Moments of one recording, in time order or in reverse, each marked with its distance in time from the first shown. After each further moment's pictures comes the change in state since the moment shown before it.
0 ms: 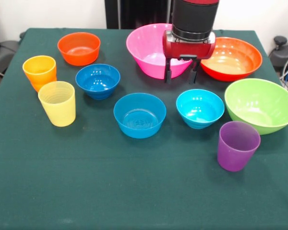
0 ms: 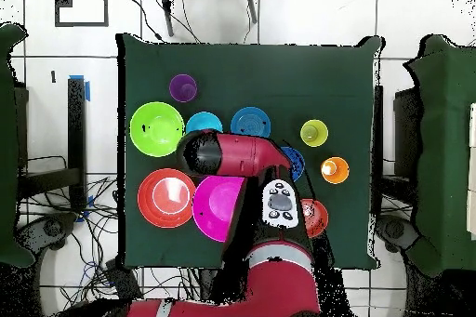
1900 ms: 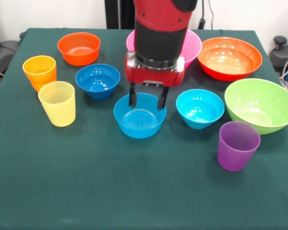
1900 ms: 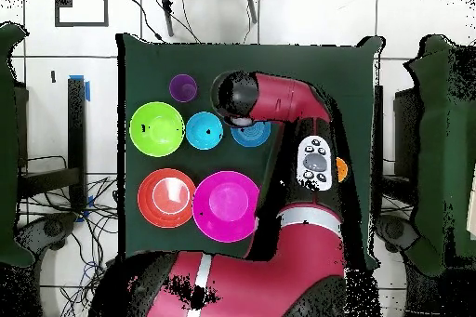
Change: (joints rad) arm -0.067 0.152 -0.026 -0.429 0.001 0.341 0.000
